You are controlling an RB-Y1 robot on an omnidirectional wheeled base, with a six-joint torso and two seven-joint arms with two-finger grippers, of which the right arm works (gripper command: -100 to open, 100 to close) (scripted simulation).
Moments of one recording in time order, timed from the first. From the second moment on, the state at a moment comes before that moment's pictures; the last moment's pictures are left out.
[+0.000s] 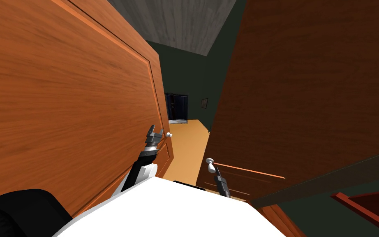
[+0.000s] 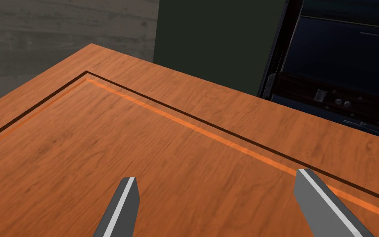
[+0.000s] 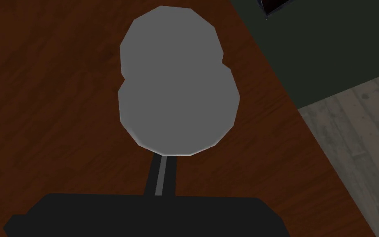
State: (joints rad) arm 0.44 -0.07 0.06 -1.14 0.11 -0.97 0.69
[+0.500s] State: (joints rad) arm 0.48 -0.10 0.03 -1.15 0.16 -0.98 0.82
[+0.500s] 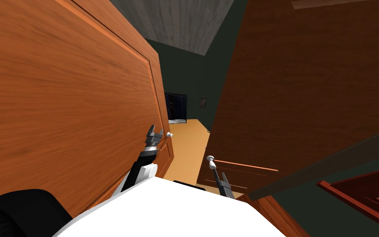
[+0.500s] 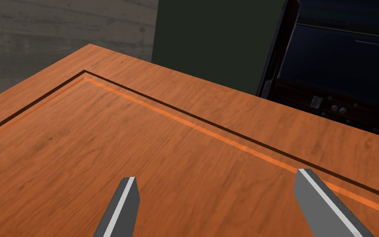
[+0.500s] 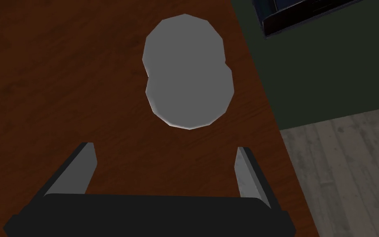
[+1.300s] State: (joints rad) arm 0.52 -0.13 -0.01 -1.14 0.23 -1.01 1.01
